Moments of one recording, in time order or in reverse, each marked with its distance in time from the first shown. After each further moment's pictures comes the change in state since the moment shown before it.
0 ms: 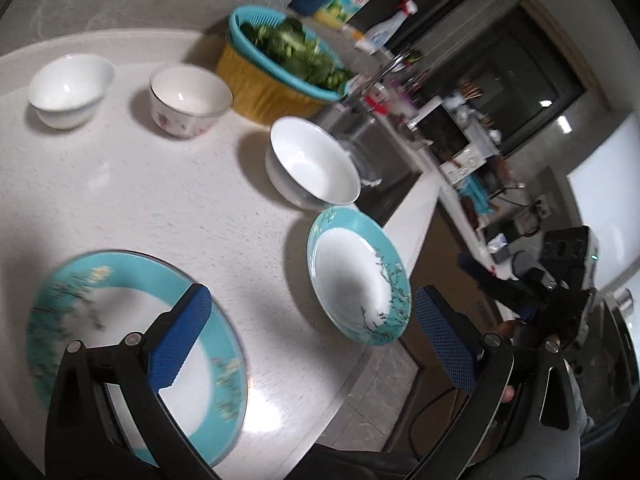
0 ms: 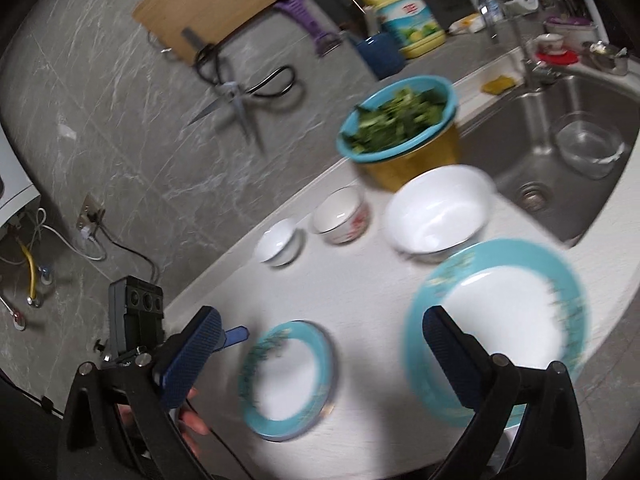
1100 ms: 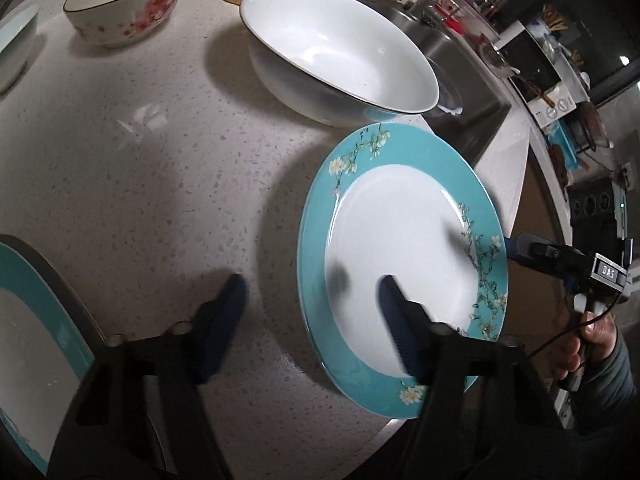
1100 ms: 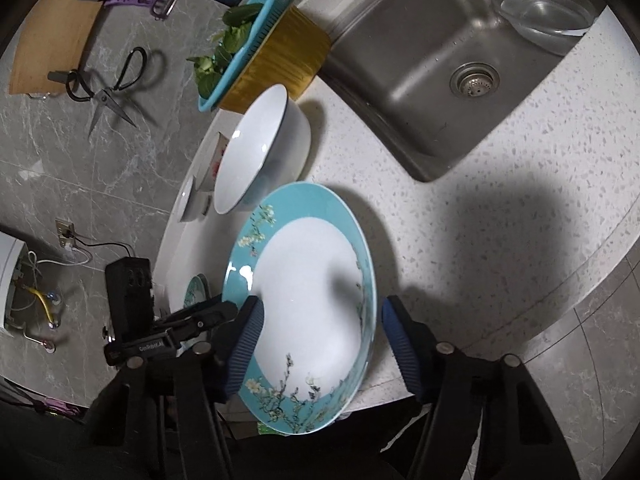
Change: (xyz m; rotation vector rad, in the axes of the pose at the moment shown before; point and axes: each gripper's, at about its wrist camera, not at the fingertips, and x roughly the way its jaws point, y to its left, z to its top) left arm 0.206 -0.028 -0.009 -0.007 0.245 0.300; right arm 0.038 -0.212 0.004 0.238 0.411 0.068
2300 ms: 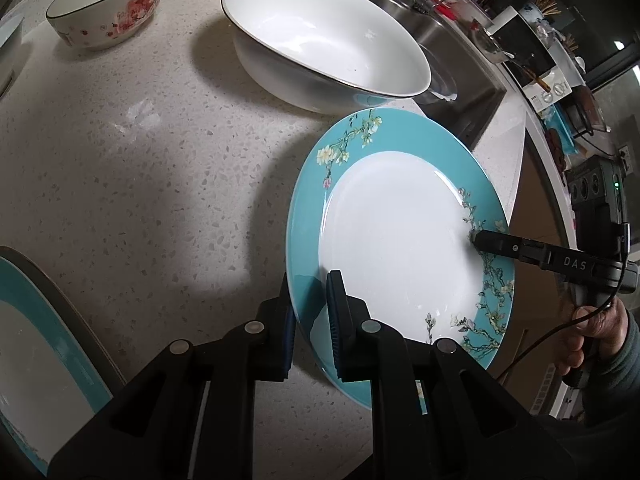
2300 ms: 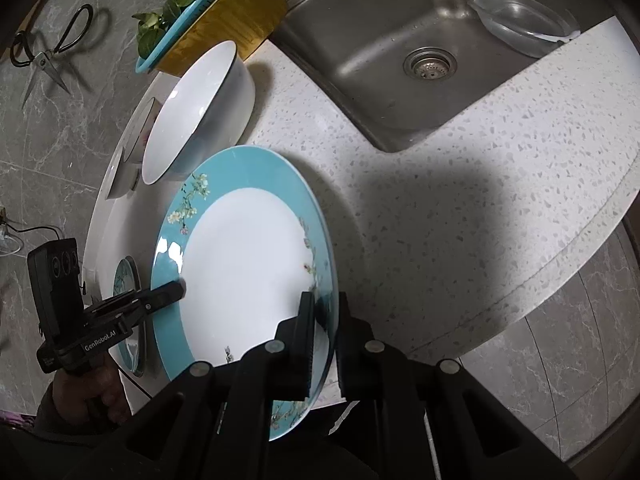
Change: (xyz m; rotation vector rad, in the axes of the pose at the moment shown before) left arm 0.004 -0.005 -0.001 0.034 0.026 -0.007; right arm 0.021 0.012 -0.005 0.002 0.078 -0.276
